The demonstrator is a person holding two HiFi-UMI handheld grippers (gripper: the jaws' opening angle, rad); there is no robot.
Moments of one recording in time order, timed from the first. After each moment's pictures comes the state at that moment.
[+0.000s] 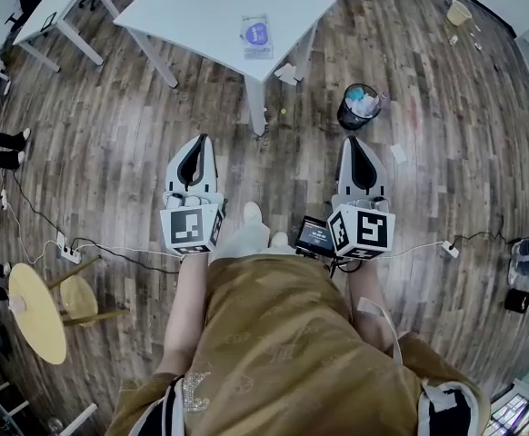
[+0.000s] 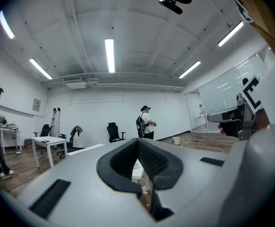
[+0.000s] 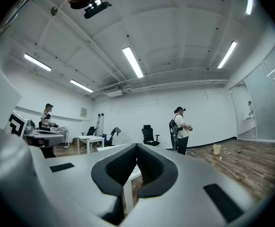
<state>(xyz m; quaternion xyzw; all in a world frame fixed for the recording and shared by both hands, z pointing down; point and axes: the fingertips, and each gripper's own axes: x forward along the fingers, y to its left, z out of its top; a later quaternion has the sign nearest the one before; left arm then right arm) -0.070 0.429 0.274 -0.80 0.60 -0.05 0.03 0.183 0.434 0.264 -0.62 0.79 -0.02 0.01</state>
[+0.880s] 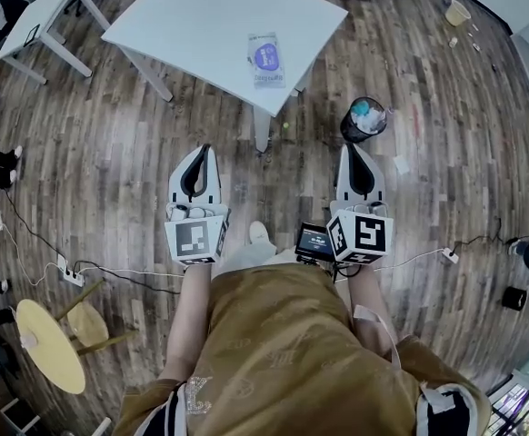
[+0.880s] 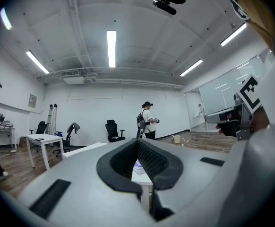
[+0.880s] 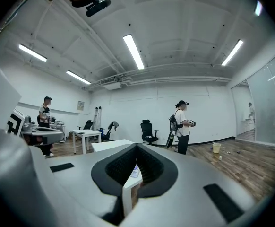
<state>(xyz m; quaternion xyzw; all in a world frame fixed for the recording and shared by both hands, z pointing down) -0.123 0.302 0.294 -0.81 0.59 -0.06 0.02 0.121 0.306 0.284 -0.63 0.78 -0.03 -0.03</state>
